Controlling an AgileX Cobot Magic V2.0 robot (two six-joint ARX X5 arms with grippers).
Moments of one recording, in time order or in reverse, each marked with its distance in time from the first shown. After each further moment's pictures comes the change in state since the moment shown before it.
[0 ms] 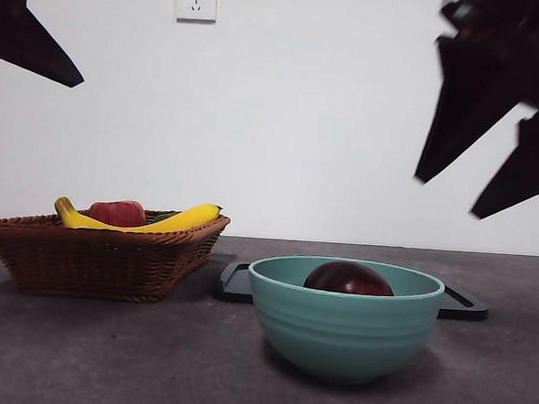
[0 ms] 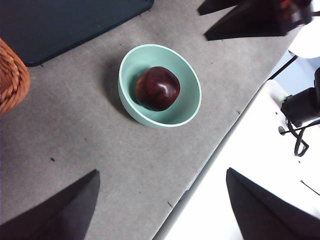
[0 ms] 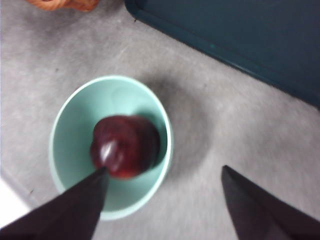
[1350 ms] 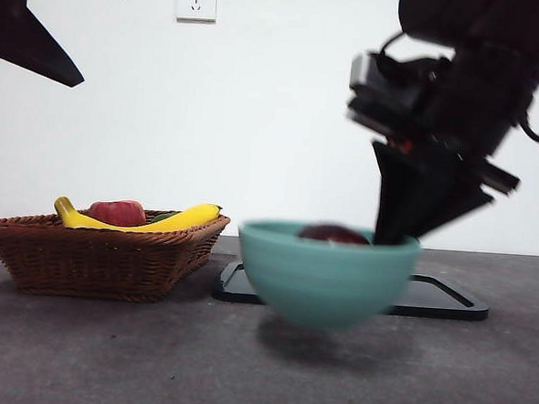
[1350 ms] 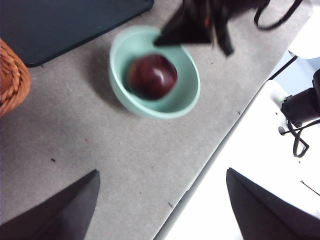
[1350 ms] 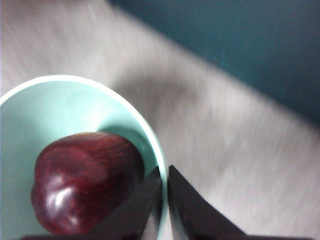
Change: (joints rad) left arm 0.000 0.000 0.000 0.001 0.000 0.000; right arm 0.132 0.237 0.081 0.126 0.158 0.082
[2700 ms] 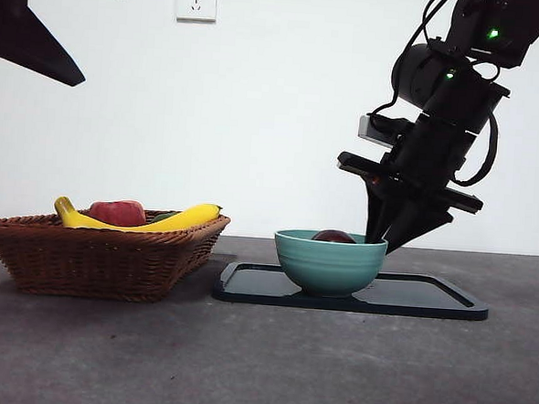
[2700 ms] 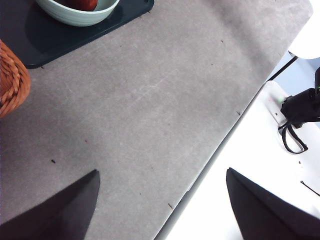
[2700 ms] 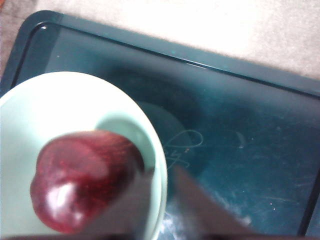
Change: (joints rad) left arm 0.000 0.000 0.000 0.004 0.000 0.000; right arm -0.229 0.417 0.384 0.055 -0.004 0.000
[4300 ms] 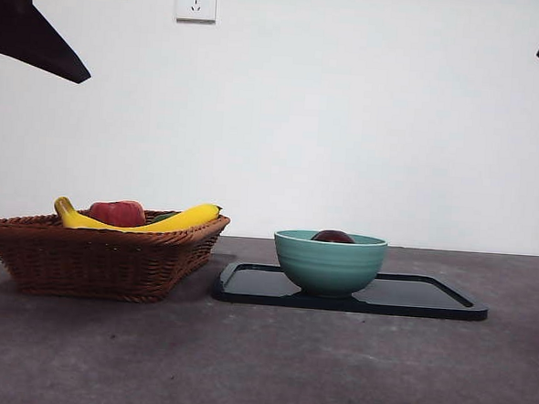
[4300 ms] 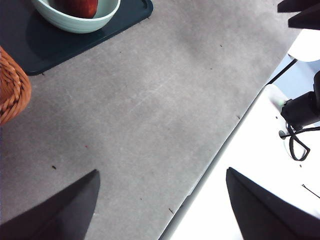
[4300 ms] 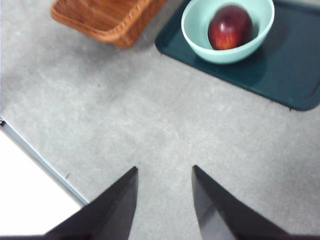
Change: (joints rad) left arm 0.000 0.000 0.000 0.019 0.000 0.000; right arm 0.079 -1.167 -0.537 -0.363 -0.150 -0.064
